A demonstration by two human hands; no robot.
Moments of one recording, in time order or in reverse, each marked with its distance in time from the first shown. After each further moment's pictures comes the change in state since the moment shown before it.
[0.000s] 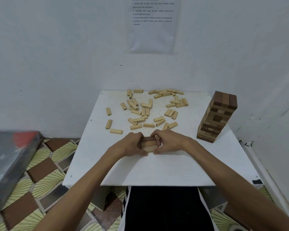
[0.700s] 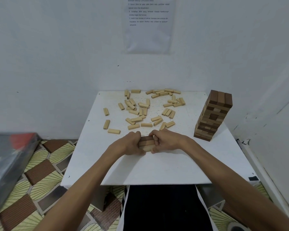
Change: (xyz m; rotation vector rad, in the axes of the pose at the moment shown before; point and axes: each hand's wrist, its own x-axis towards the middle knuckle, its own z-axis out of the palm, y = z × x) left_hand 0.002 0.010 -0.003 0.087 -0.072 -0.035; right_hand 0.001 0.001 0.001 0.000 -0.044 0.010
